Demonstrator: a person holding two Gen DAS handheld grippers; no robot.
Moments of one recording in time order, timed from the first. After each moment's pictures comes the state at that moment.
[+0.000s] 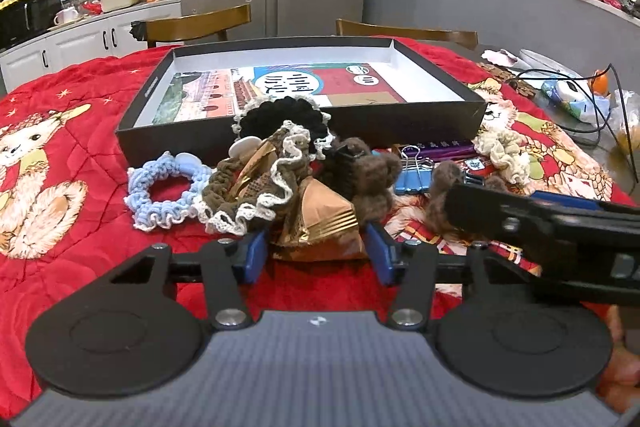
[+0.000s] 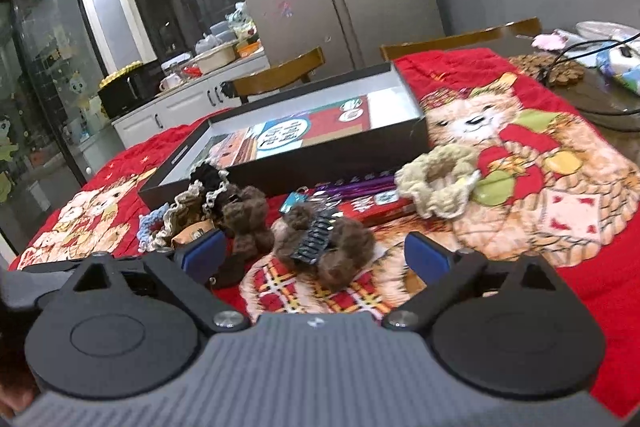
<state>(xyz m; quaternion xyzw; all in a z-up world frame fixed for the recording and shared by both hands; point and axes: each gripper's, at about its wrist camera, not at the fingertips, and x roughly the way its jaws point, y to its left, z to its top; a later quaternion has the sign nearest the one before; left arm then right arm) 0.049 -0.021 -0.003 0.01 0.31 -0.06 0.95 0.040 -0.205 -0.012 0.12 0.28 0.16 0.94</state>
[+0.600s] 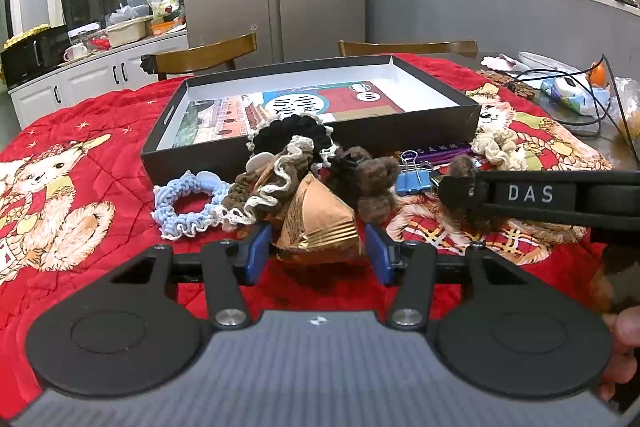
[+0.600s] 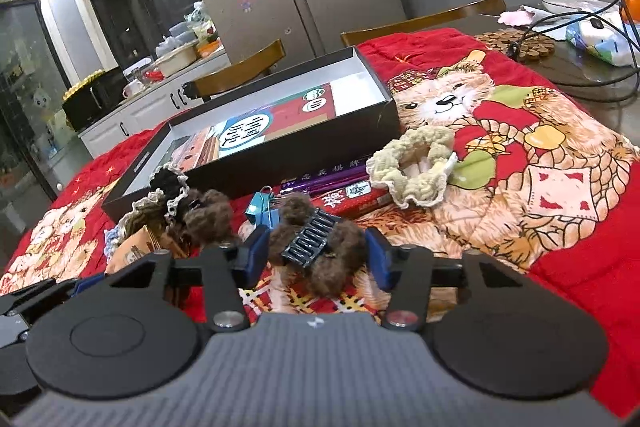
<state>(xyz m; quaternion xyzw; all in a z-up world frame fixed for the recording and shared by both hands) 0.022 -0.026 0.001 0.04 0.27 -0.05 0.96 0.053 -0.209 -0.019 0.15 0.29 0.10 0.94</state>
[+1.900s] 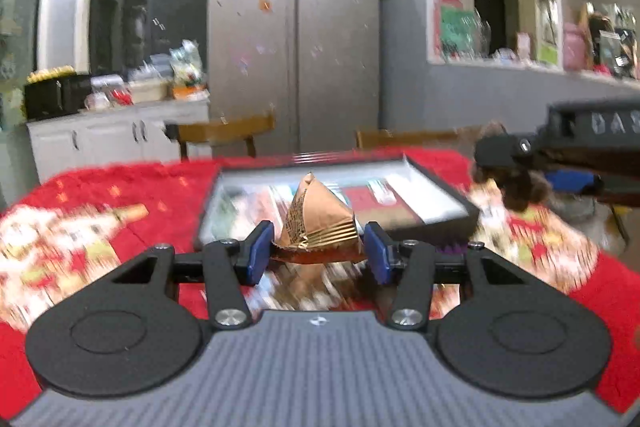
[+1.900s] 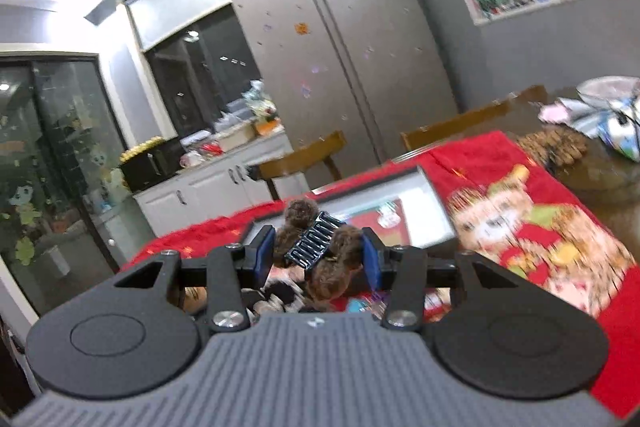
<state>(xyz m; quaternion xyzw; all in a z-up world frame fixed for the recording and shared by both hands) -0.013 -0.002 0.062 0.02 0.14 -0.03 0.99 0.019 -0.201 0.080 0.17 0.15 0.18 0.96</state>
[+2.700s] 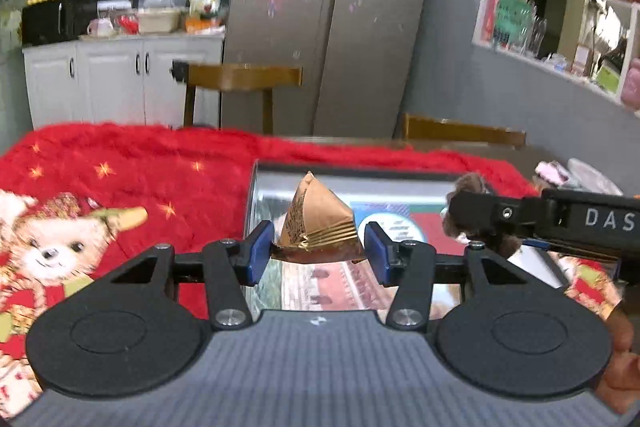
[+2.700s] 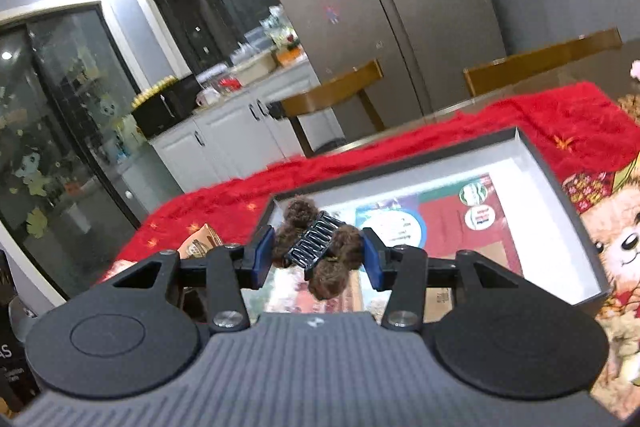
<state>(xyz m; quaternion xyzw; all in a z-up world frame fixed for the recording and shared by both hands) 0.145 0.088 0.079 -0.06 0.25 -0.02 0.97 0.183 -0.129 0.053 0.16 0.29 0.21 0.92</state>
